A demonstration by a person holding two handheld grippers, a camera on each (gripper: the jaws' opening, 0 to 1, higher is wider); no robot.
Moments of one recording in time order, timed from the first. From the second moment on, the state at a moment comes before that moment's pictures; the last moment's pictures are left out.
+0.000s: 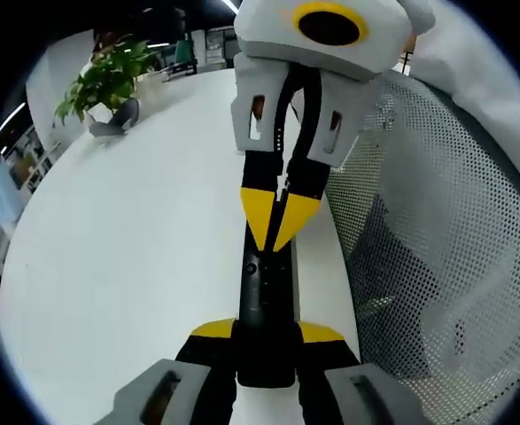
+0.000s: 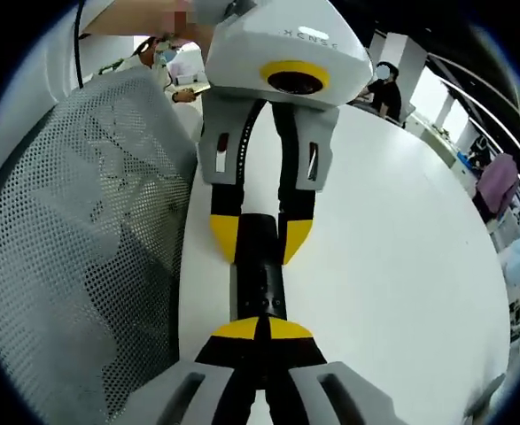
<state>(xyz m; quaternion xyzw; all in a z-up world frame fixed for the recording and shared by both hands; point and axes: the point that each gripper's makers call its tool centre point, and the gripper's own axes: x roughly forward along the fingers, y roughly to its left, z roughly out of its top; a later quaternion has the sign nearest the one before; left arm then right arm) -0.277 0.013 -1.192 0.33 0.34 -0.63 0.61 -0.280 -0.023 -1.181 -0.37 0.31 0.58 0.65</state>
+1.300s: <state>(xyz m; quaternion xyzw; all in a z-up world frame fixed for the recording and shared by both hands) -0.277 0.011 -1.192 0.34 0.34 -0.63 0.61 -0.278 -0.029 -1.190 -0.38 0.36 0.58 0.62</state>
